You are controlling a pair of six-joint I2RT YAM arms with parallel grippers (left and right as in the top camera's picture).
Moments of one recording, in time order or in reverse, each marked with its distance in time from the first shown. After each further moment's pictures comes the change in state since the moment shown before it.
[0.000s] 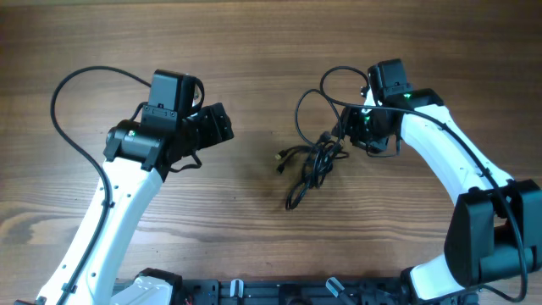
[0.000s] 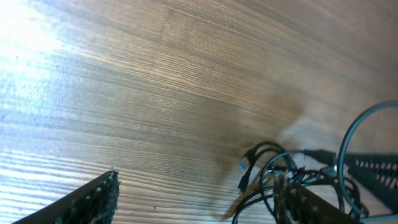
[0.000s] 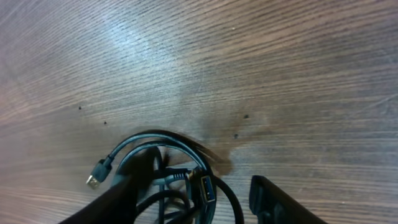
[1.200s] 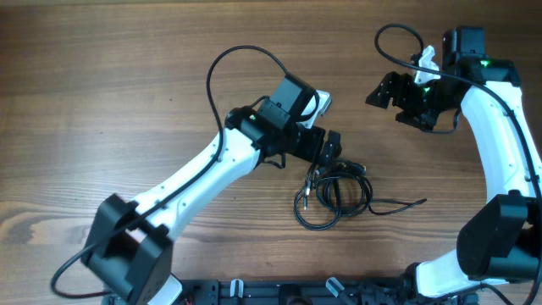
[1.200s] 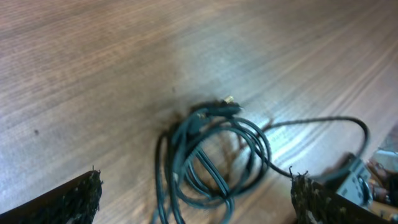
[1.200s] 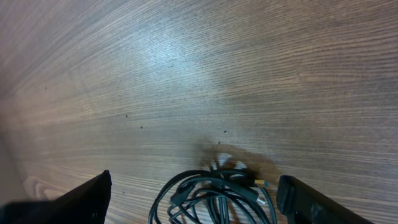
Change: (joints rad) left arm -0.429 0.393 0.140 0.274 0.257 0.238; right arm -0.279 0.005 0.283 -0.285 -0.172 -0.281
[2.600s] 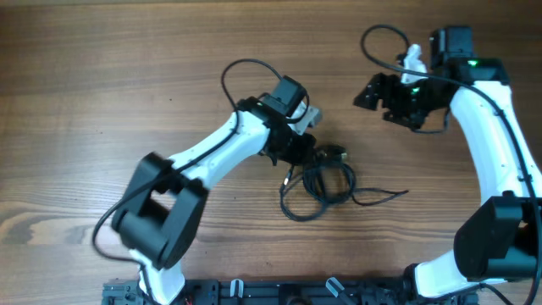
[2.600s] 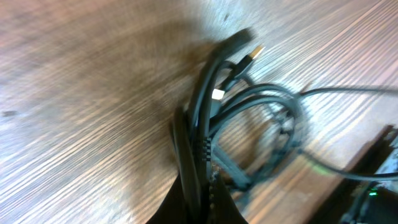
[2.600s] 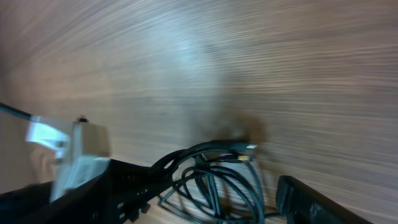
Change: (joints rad) left arm 0.076 0.185 0.021 -0.090 0.116 0.126; right arm 0.080 0.000 0.000 0.018 -0.066 -0.030
